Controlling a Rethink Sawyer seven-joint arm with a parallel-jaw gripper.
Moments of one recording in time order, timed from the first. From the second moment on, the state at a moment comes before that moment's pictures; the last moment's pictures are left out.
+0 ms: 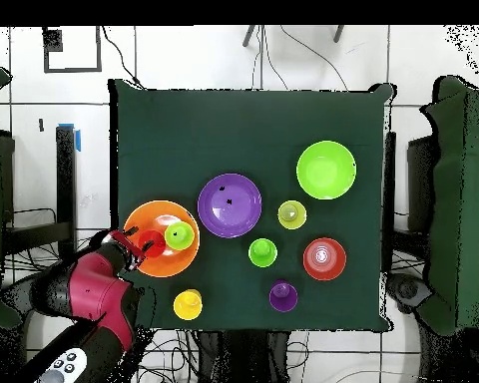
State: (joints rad) arm 0.78 -0.33 -0.55 1.79 0.75 0.13 2.33
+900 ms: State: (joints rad) arm 0.79 -0.36 -0.54 1.79 0.75 0.13 2.33
